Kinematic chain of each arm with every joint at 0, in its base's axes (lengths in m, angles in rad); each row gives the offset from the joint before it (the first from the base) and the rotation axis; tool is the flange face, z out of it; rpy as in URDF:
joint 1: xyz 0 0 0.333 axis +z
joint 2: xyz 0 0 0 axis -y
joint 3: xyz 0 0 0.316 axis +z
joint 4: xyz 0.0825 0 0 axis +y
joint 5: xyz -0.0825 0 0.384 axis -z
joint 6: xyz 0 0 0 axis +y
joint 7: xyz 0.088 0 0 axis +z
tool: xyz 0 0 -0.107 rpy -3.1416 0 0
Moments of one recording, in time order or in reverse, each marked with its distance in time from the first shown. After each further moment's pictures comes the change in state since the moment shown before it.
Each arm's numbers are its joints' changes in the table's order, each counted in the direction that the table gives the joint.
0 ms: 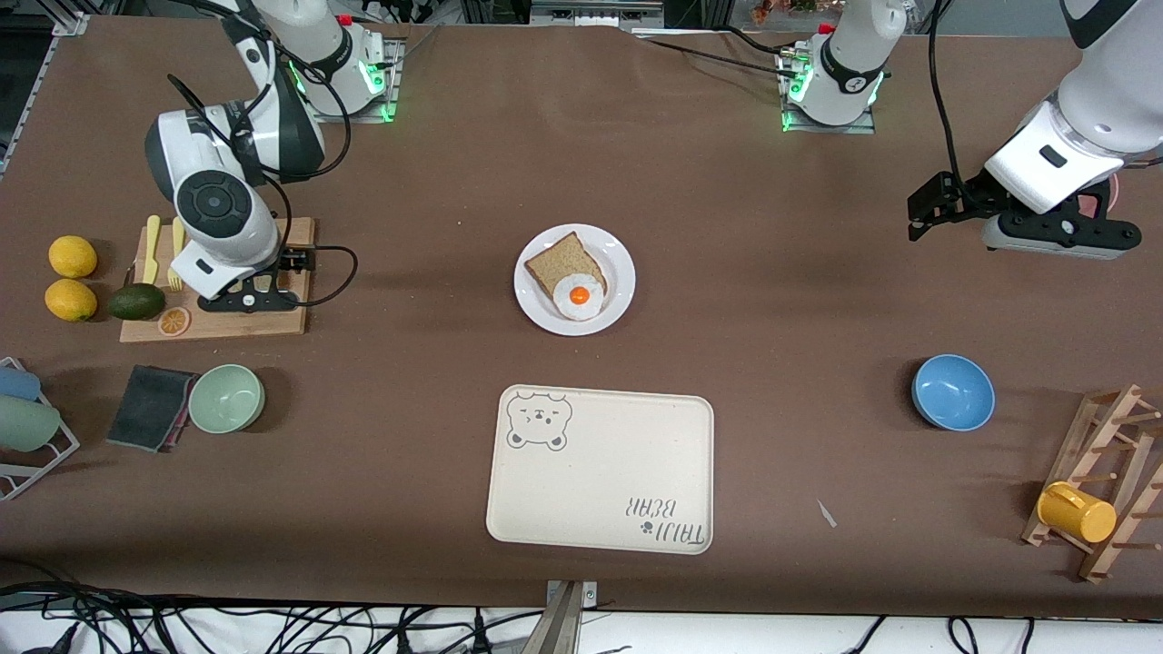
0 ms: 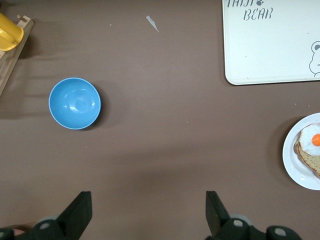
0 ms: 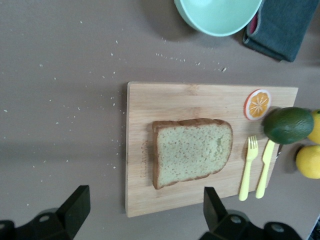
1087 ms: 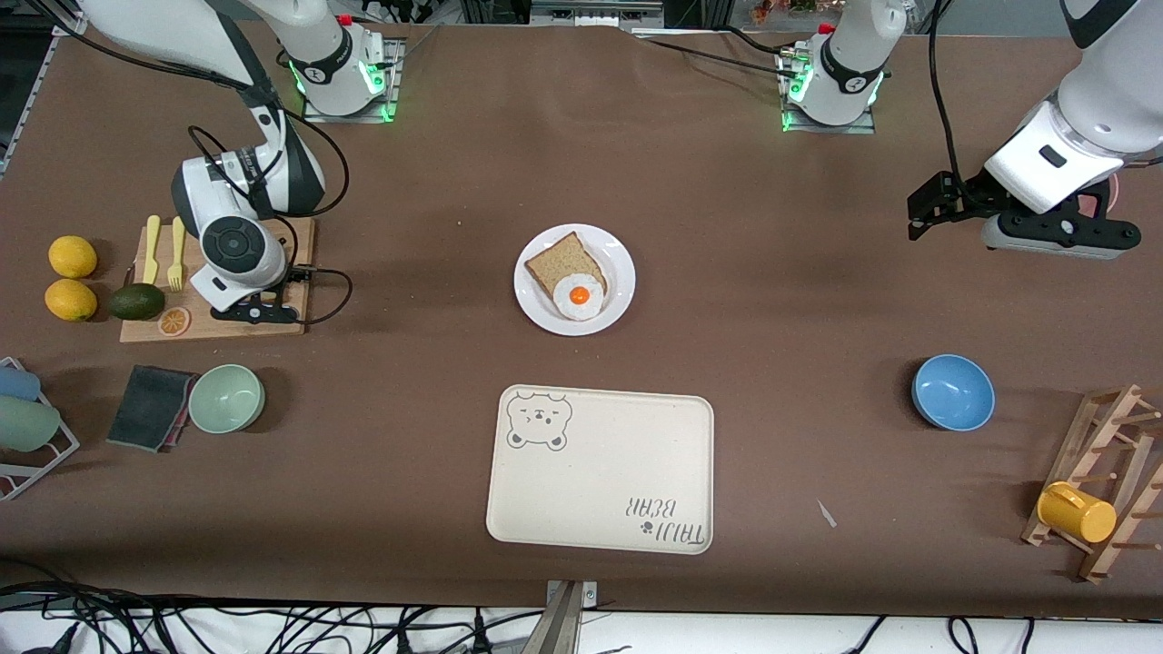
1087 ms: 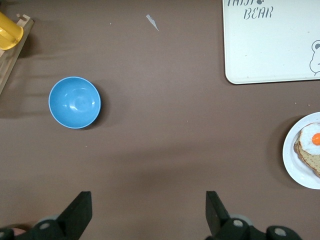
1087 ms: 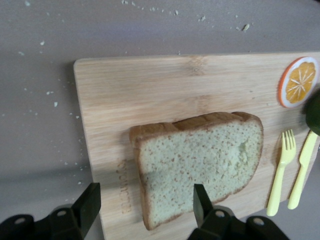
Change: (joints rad) left arm 0.000 0.000 0.000 -0.001 0.000 0.004 0.000; right arm -0.005 -0.169 -0.105 0.084 0.047 -0.193 -0.072
